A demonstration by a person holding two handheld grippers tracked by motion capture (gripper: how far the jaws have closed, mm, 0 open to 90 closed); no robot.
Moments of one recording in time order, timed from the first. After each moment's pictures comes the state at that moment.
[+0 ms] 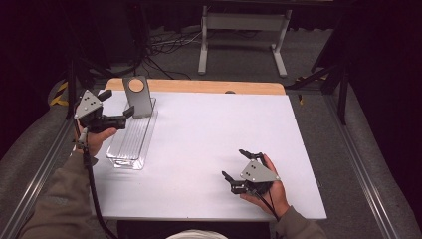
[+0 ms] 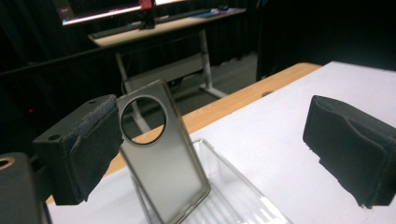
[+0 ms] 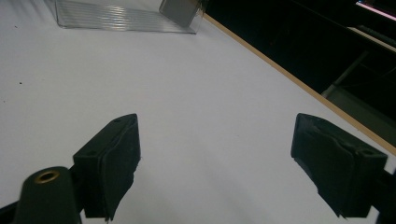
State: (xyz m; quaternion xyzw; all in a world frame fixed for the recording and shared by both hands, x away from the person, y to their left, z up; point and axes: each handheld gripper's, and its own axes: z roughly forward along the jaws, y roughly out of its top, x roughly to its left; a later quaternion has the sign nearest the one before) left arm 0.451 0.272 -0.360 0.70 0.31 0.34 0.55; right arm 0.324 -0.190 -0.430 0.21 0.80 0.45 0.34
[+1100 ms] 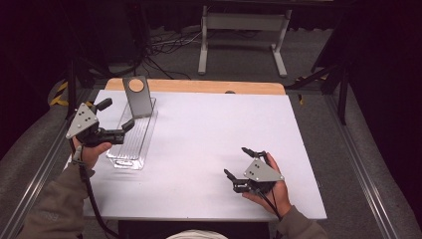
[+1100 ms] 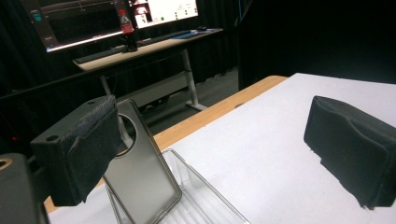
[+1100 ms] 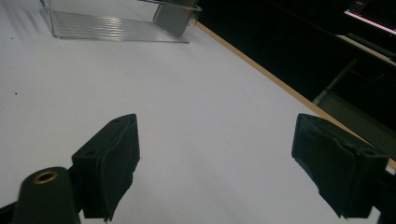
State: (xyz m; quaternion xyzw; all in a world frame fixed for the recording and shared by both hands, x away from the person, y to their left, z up) left arm 0.408 0.265 -0.357 0.70 0.27 0.34 0.57; right arm 0.323 -0.196 -0.422 0.21 0.79 0.45 0.35
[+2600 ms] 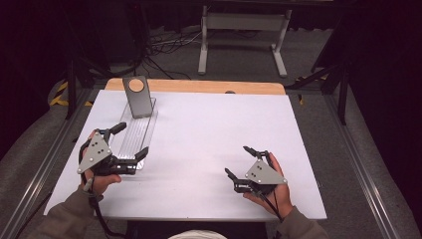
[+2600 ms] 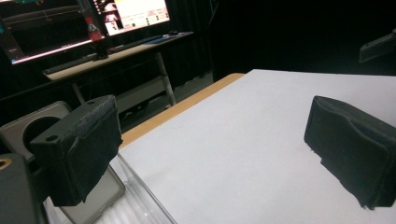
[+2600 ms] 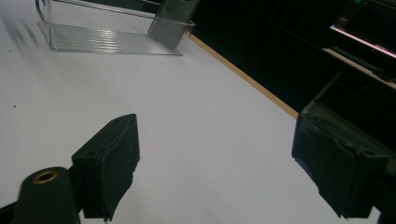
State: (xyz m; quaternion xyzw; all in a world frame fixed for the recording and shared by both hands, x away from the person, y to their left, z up) left arm 0.344 0.226 -0.378 0.72 0.22 0.32 0.58; right arm 0.315 -0.196 -0.412 0.20 0.78 0.46 0.38
